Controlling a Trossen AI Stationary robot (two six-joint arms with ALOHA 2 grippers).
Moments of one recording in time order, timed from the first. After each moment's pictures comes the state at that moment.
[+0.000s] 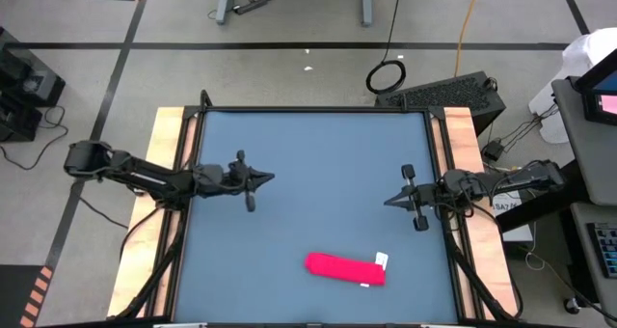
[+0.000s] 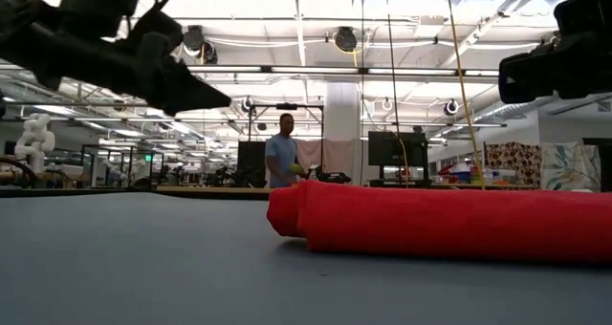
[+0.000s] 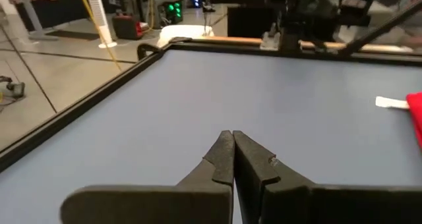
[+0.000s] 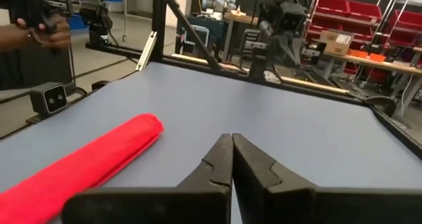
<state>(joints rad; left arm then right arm) -0.01 1.13 0.20 0.76 -0.25 -0.02 0.16 0.19 0.01 0.11 -0.03 -0.14</state>
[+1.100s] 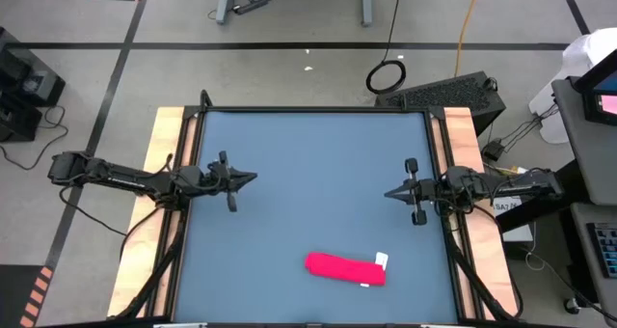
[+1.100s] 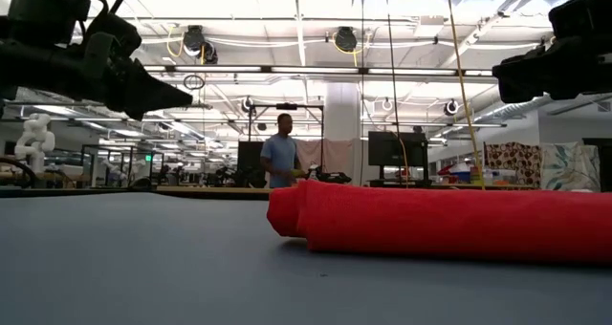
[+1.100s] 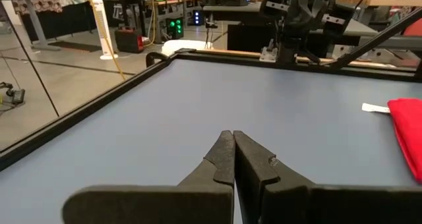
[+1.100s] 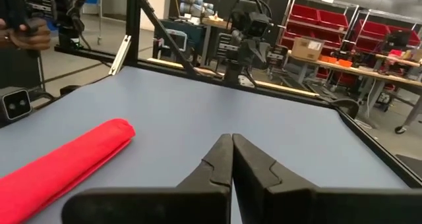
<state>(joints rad) -0.02 0.70 0.01 0.59 -0.27 -0.05 0.07 0.11 0.01 0.05 -0.03 -0.17</state>
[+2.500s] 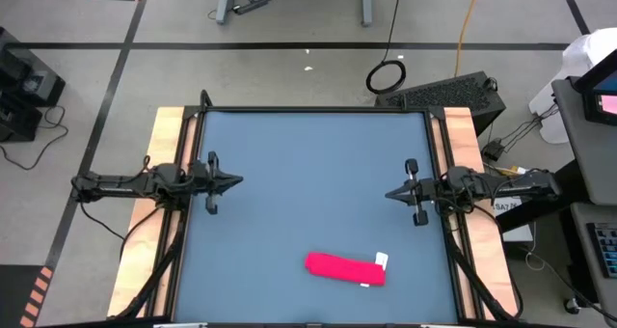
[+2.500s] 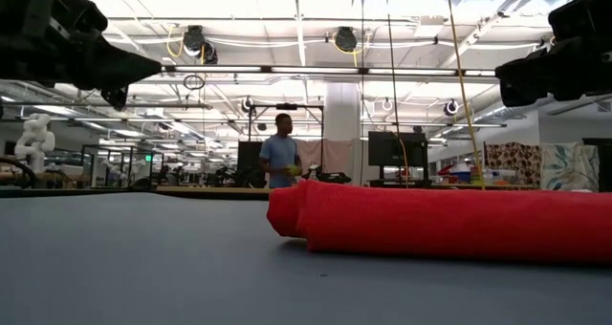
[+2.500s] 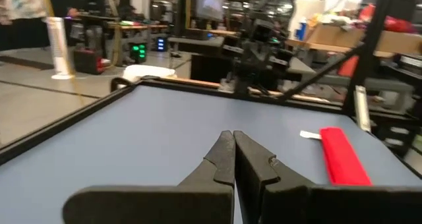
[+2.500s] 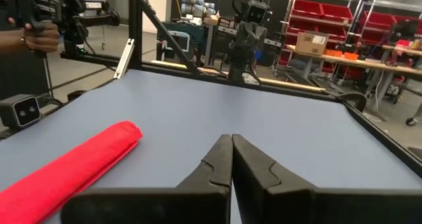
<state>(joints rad) -0.02 0.03 0.00 0.04 -0.12 -0.11 0.07 0.08 0.01 0.02 -0.04 -0.11</state>
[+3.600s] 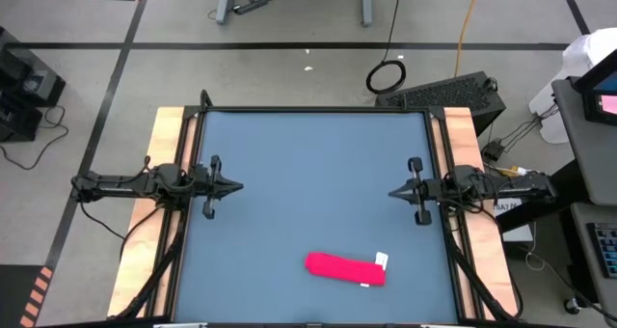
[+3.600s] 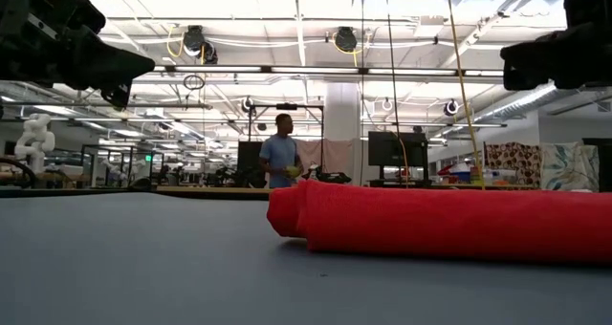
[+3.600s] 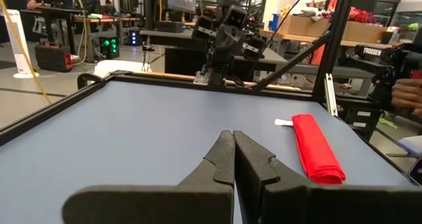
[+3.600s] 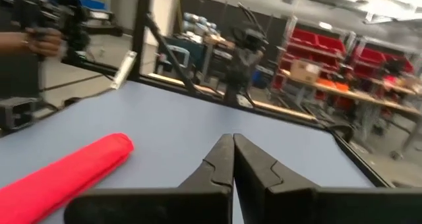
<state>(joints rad) -0.02 0.03 0.00 0.01 -0.01 -0.10 0.07 0.00 0.02 0.02 -0.07 -0.23</state>
